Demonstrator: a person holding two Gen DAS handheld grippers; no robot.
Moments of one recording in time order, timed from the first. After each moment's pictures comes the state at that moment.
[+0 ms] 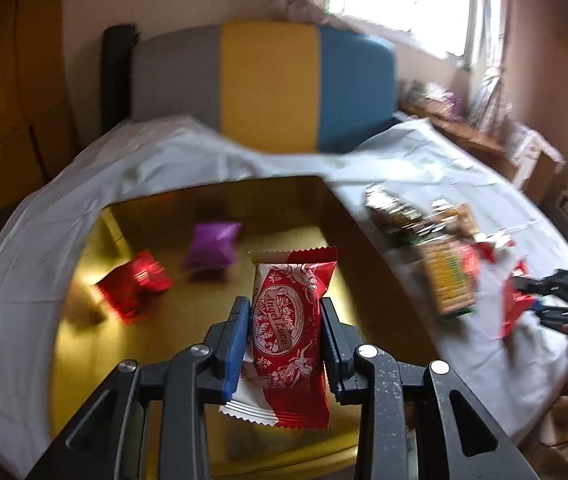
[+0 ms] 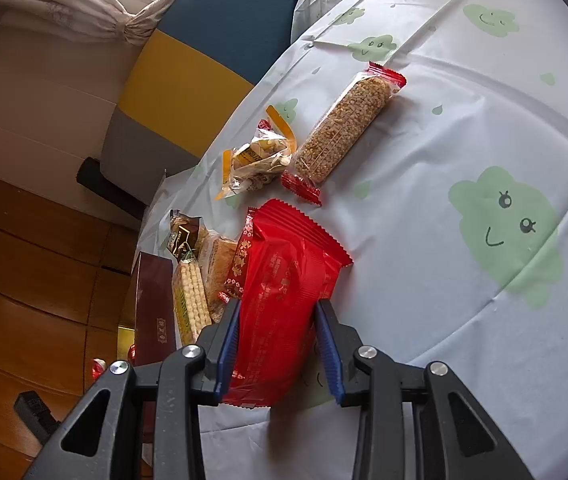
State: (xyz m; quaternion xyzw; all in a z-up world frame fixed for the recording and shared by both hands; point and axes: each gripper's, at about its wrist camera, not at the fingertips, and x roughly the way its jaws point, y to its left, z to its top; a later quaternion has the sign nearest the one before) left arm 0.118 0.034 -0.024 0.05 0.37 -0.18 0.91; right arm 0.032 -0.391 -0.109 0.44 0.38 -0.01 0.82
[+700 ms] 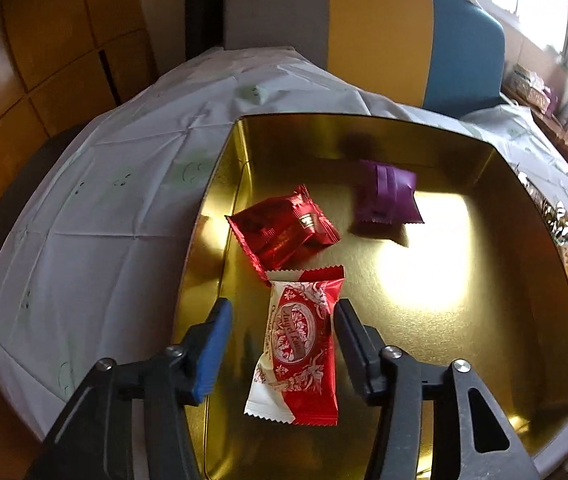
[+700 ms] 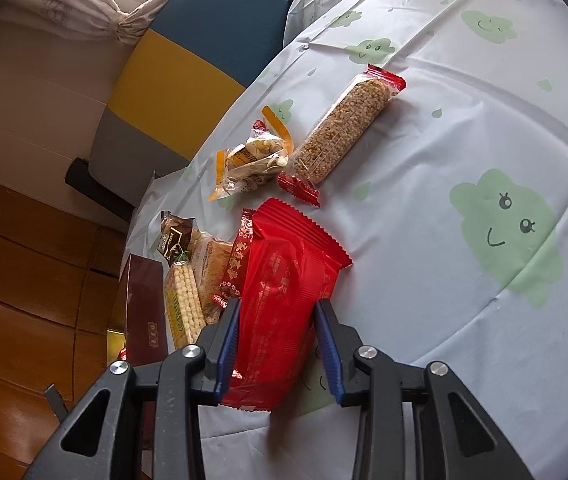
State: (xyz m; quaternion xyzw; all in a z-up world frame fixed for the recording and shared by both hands) left arm 0.178 0.124 -0.065 0.03 0.46 -0.04 0.89; right arm 0.036 -0.385 -0.105 0.43 0.38 -0.04 0.82
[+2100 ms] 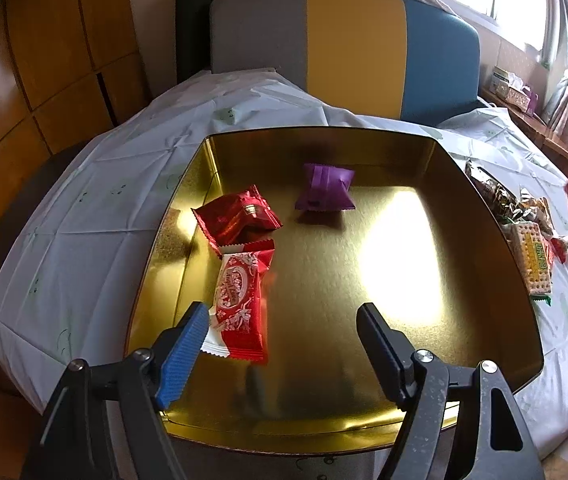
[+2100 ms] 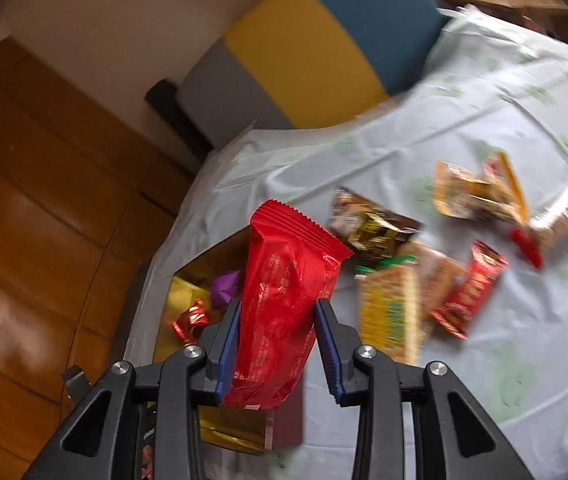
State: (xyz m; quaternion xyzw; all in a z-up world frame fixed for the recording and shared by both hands) left arm 0.122 0.088 -0.043 0.04 0.43 -0.05 0.90; right arm 0.113 -0.246 -0.003 0.29 0.39 0.11 0.87
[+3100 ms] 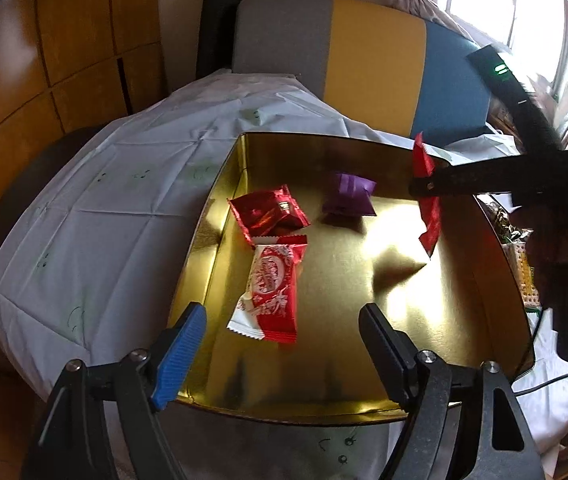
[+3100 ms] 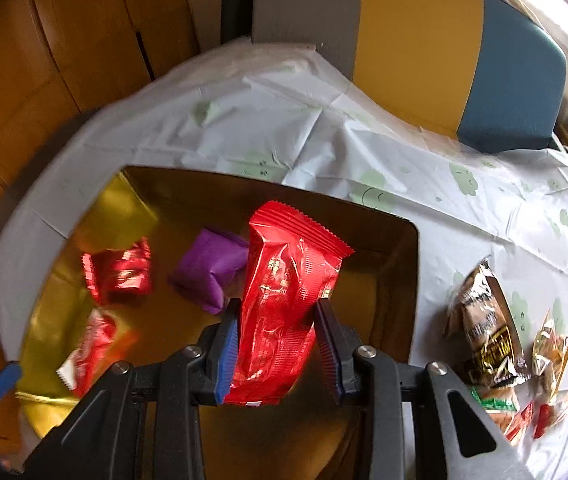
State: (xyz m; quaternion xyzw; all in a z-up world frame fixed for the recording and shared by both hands) left arm 0.107 0.123 -0.036 -0.01 0.42 -0.04 0.91; right arm 0.252 -0.068 -0.062 -0.06 0.51 0.09 0.85
